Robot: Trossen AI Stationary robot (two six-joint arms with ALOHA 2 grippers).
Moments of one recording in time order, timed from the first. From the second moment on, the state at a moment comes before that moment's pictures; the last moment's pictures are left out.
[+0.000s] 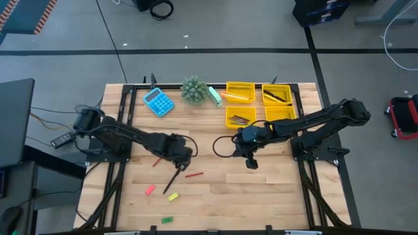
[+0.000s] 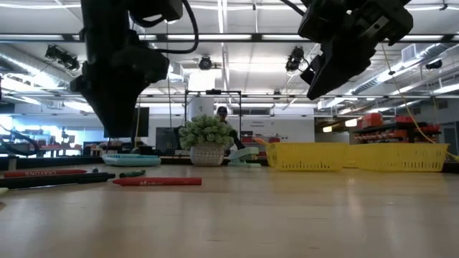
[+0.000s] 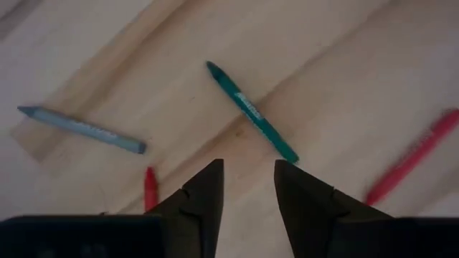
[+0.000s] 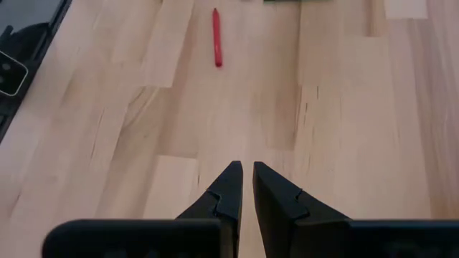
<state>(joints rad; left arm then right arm) -0.23 1.62 1.05 -0.86 -0.18 -1.11 0.11 1.34 0.78 -0.25 -0.13 0.07</state>
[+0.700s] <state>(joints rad) -0.38 1.69 1.05 -0.72 -0.16 -1.33 0.11 1.34 0.78 -0.30 -0.17 -0.03</state>
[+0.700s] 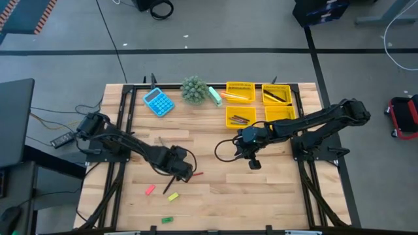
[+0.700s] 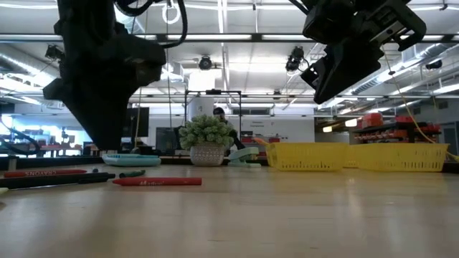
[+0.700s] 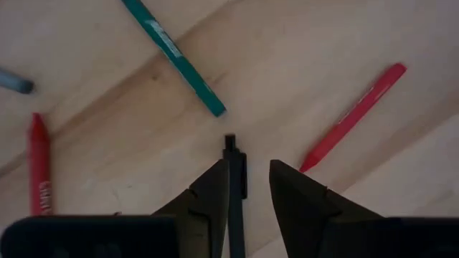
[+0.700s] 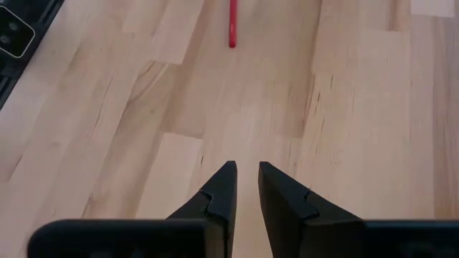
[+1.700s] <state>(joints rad) -0.40 1.72 1.05 -0.71 -0.16 -1.40 0.11 1.34 0.78 -0.33 -0.19 -0.21</state>
